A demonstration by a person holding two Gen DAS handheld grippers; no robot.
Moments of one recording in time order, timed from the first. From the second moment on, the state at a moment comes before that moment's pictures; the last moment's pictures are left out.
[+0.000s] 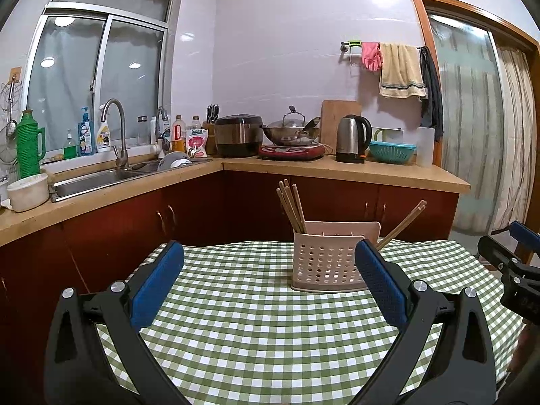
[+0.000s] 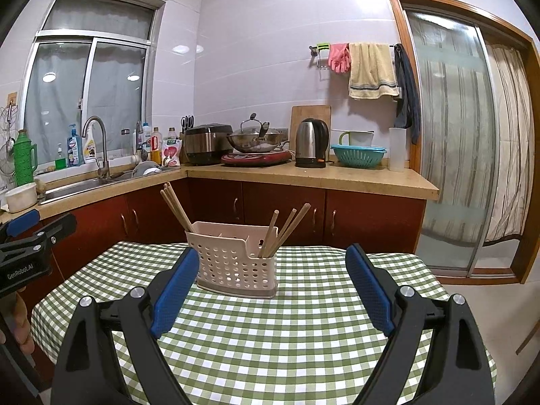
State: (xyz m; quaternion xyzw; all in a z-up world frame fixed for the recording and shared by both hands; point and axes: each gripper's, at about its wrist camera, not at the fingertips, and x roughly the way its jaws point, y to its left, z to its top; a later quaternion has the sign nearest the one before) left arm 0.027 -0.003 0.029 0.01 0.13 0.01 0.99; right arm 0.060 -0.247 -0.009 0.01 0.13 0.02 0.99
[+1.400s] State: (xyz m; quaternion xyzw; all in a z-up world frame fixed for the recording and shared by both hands) left arm 0.035 -0.008 0.024 0.00 0.13 0.00 0.99; right arm 0.066 -0.244 -0.010 0.01 0.13 0.02 0.99
